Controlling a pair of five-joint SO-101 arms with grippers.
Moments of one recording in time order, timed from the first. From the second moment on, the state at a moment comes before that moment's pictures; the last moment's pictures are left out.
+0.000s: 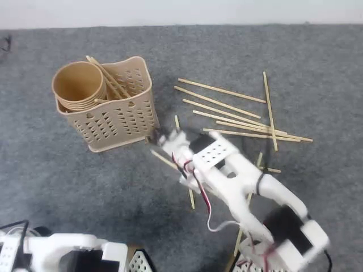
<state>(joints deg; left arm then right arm) -89.7 -29.9 73.1 40.1 -19.5 -39.7 -7.6 30.9 69.6 23.0</state>
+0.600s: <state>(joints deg) -89.7 -29.9 73.1 40.1 -19.5 -41.0 -29.4 8.7 54.5 31.3</state>
